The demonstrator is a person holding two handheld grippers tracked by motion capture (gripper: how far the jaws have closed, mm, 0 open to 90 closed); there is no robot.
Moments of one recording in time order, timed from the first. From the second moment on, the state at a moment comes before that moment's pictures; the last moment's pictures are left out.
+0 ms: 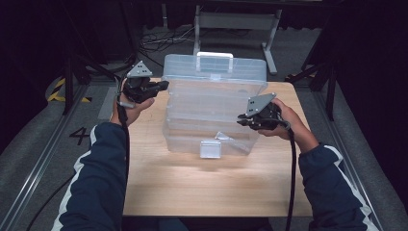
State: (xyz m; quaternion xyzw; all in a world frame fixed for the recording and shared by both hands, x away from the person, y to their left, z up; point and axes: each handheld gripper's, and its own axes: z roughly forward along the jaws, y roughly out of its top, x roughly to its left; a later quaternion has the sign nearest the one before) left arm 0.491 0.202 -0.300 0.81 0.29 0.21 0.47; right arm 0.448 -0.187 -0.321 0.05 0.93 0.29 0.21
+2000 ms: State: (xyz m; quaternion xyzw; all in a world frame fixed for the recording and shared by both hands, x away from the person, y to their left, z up) left arm 0.450 0.205 -0.330 0.84 0.24 0.20 0.43; right arm 0.422 -0.232 -0.331 0.09 0.92 0.33 0.21
